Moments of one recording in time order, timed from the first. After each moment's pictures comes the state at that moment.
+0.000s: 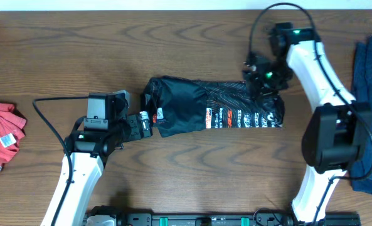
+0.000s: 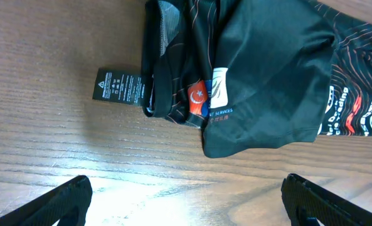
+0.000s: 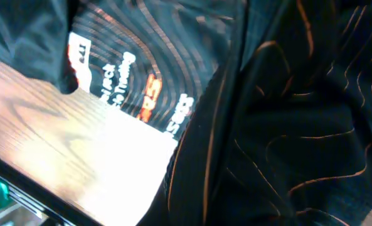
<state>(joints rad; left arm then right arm) -0.10 1.15 0.77 -0.68 0.24 -0.31 0.15 2.07 1.76 -1.36 -0.30 -0.27</state>
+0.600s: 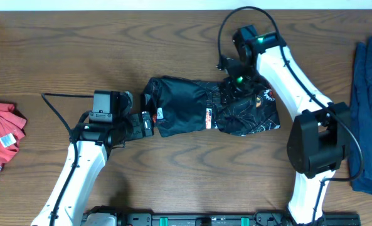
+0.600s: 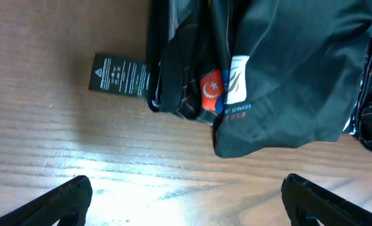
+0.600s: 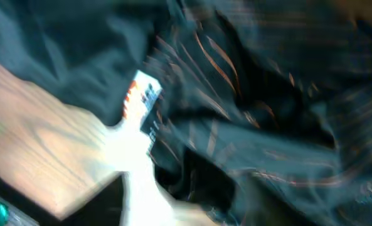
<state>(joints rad) -0.10 1.25 0.77 -0.66 0.24 -0.31 0.33 2.07 1.76 -1.23 -0.30 -0.14</state>
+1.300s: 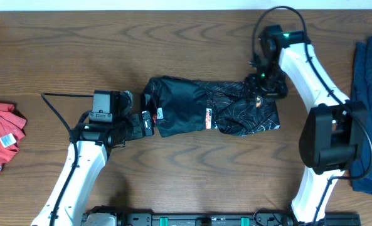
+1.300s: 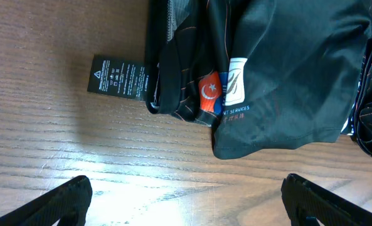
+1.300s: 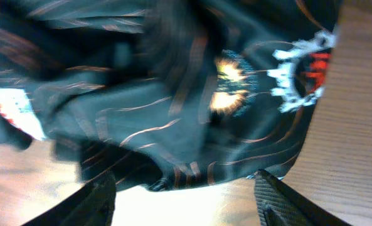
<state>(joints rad) -0.10 1.25 0.77 -0.65 0.24 -0.31 0.15 2.07 1.69 -1.29 -0.14 0.09</state>
